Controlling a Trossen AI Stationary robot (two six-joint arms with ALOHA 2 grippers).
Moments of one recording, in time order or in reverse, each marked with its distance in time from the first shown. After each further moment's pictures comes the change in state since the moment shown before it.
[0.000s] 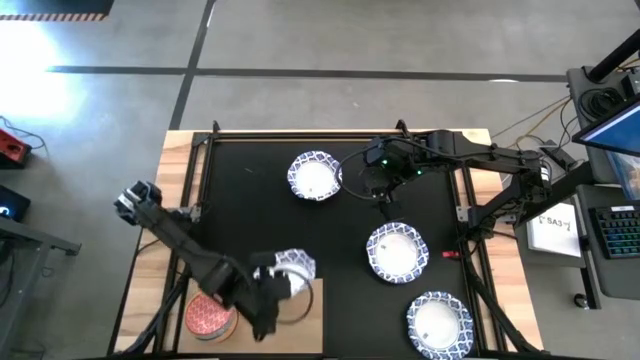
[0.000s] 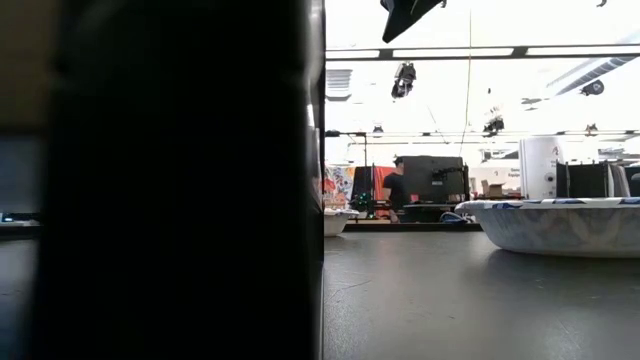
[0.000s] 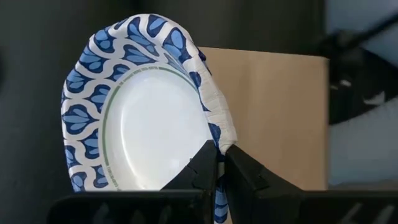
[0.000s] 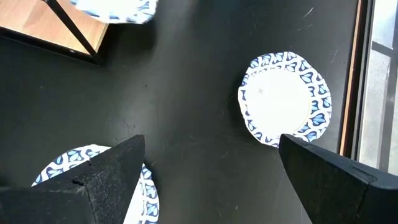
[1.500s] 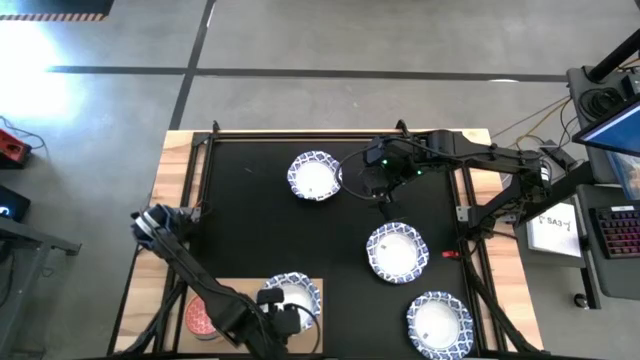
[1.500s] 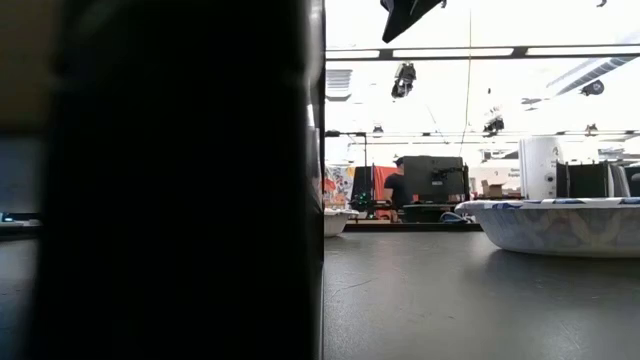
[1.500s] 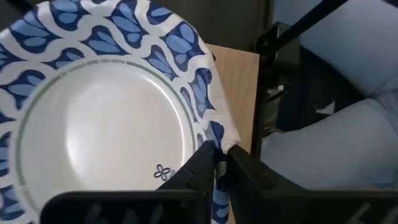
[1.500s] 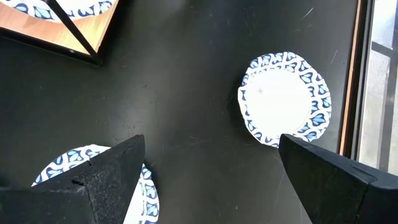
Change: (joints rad) left arm -0.091 0.218 0.112 0.150 0.063 -0.189; right arm 0.000 0.000 0.000 0.000 0.000 0.000
